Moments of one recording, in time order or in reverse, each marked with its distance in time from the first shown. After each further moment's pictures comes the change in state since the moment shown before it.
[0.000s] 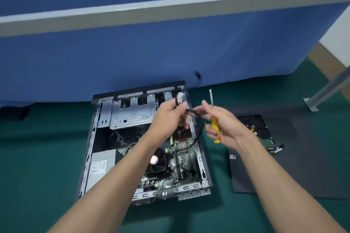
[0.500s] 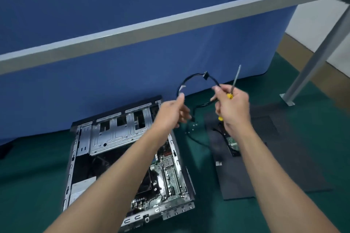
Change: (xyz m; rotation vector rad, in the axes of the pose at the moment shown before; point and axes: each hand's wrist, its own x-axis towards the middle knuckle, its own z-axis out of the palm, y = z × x) left_hand 0.052 0.027 0.069 0.204 0.018 -0.140; right_hand -0.016 -0.052 -0.054 -0.026 0.688 -0.577
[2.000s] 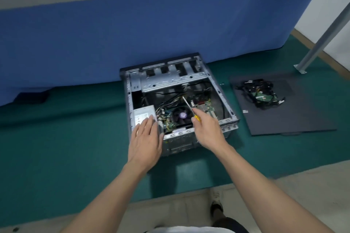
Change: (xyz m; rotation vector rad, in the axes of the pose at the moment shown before) left_hand -0.204 -0.261 -0.175 1.133 0.227 0.314; right_hand -0.289 0.092 0.100 -0.885 -0.395 -0.037
